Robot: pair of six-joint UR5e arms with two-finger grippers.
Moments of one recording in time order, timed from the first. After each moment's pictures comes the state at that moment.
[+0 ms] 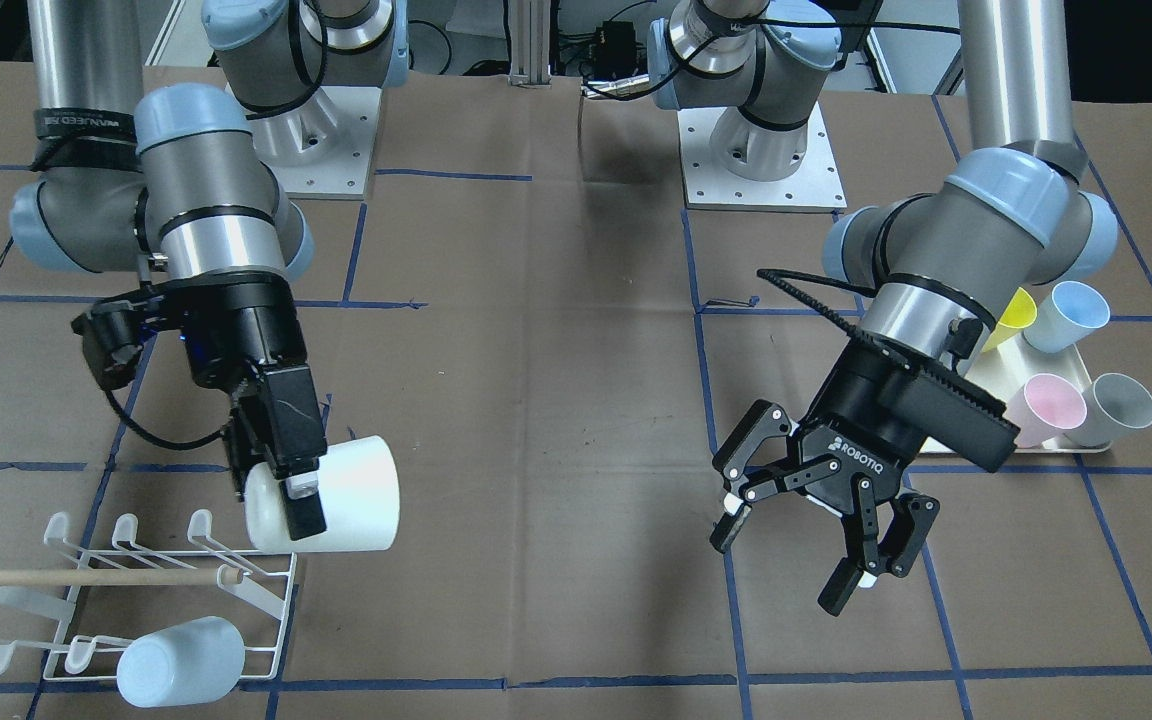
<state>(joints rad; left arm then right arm) -1.47 -1.92 -1.70 -0.22 1.03 0.08 1.57 -1.21 1.87 -3.50 -1.26 0.93</state>
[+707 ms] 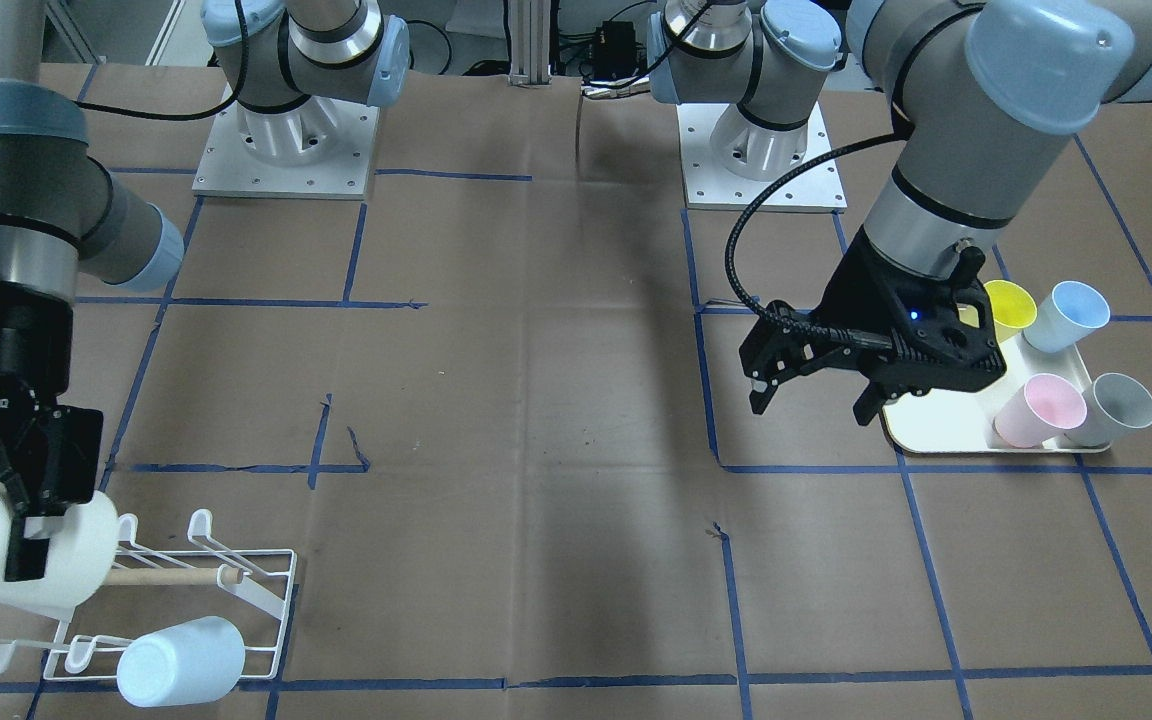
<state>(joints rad) -1.52 -1.70 -1.59 -1.26 1.46 0.08 1.33 -1.23 1.87 -3.47 -1.27 0.13</state>
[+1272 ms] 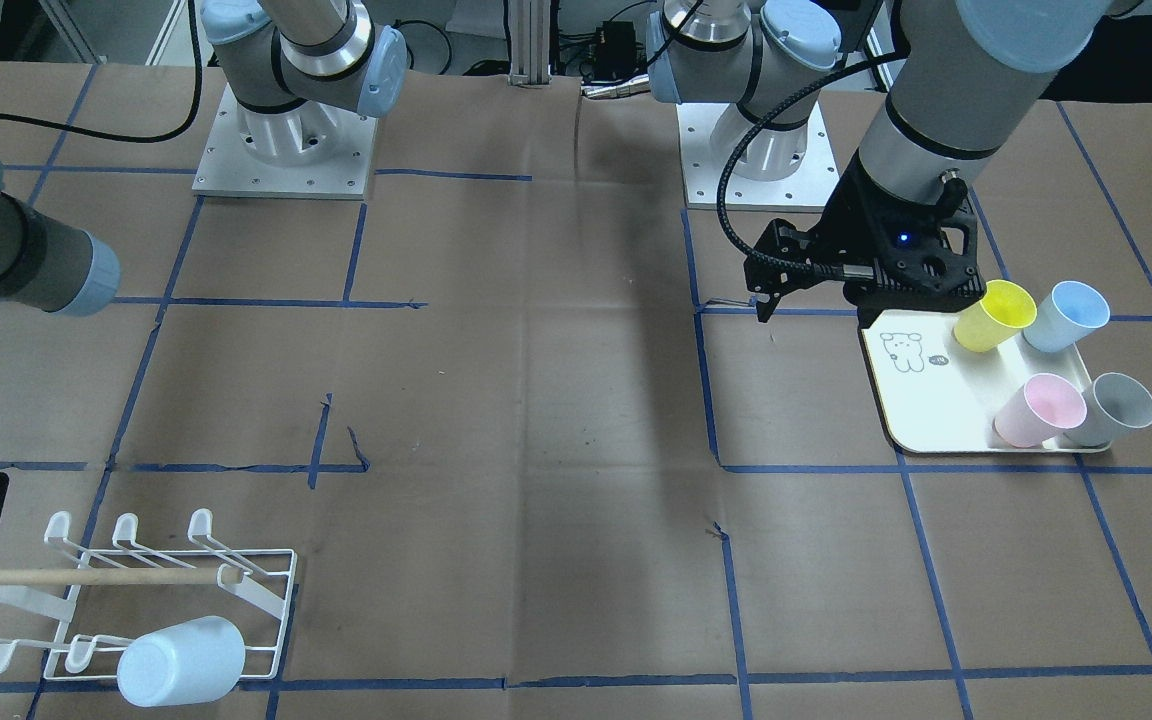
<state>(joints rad) -1.53 -1.62 -1.59 -1.47 1.53 0.07 1.23 -1.14 1.81 -3.44 -1.28 -0.19</state>
